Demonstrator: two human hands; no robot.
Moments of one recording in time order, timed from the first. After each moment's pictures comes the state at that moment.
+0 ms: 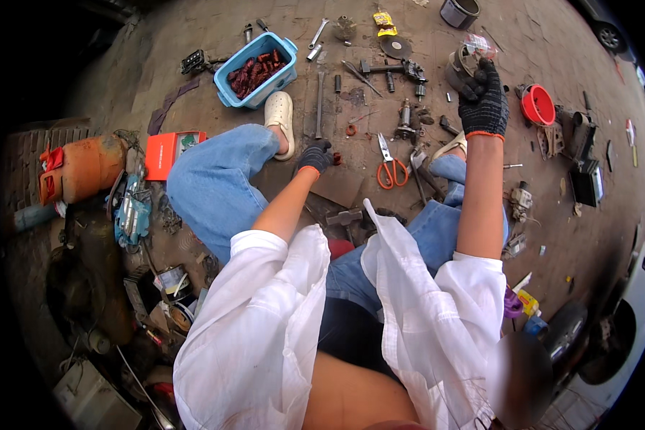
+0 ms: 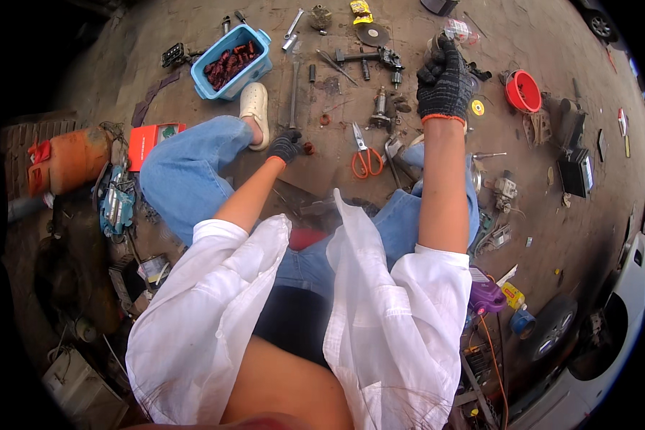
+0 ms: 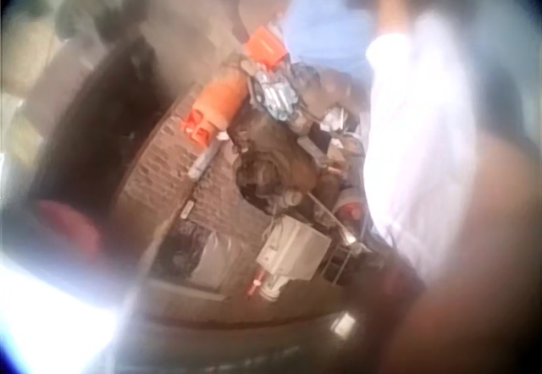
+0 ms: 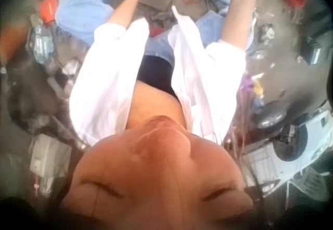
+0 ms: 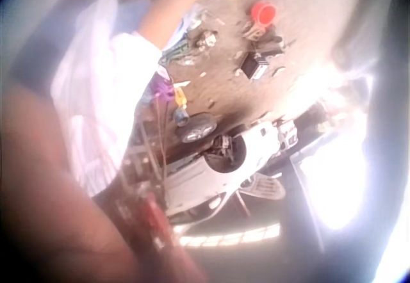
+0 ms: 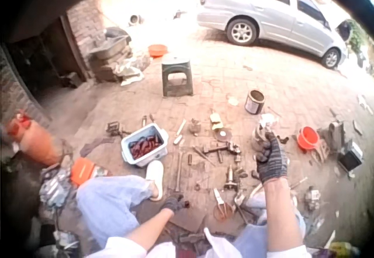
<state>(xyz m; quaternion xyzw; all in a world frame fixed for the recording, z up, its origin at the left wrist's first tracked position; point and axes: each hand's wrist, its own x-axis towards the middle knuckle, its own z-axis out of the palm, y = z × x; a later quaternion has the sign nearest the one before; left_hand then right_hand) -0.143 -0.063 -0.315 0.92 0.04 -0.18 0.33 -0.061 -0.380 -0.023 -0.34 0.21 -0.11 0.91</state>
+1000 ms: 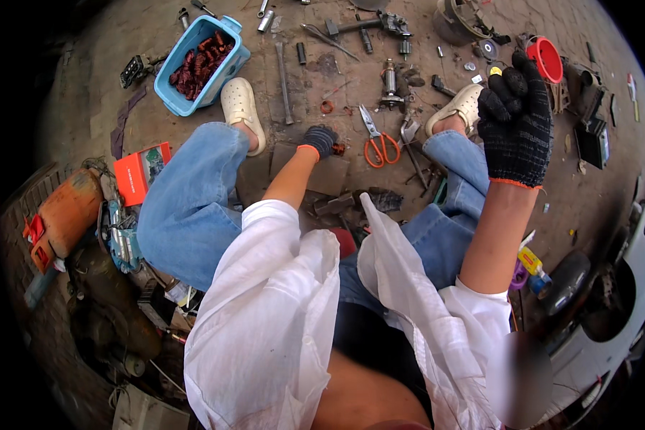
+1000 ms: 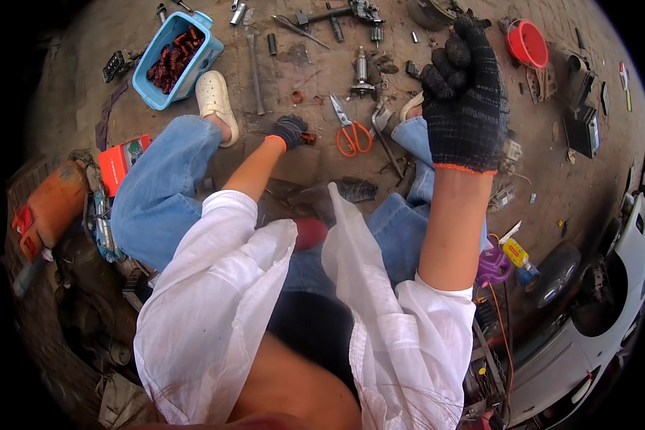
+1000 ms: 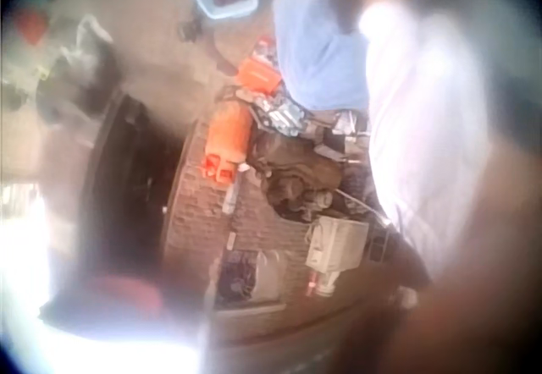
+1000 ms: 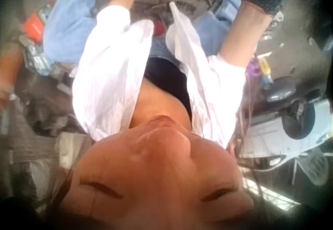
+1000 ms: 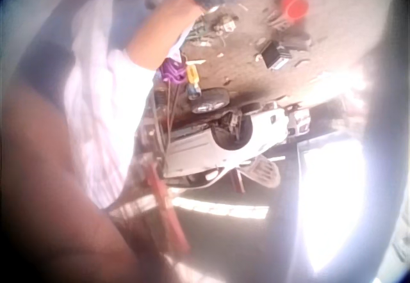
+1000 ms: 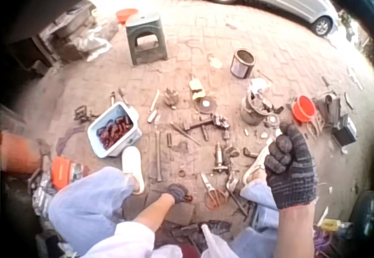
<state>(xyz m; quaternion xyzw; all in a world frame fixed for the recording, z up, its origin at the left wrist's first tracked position) -0.112 -0.126 -0.387 0.86 -0.37 -0.35 0.03 -0.076 -0.387 -0.012 -0.32 0.21 -0.08 0.92</state>
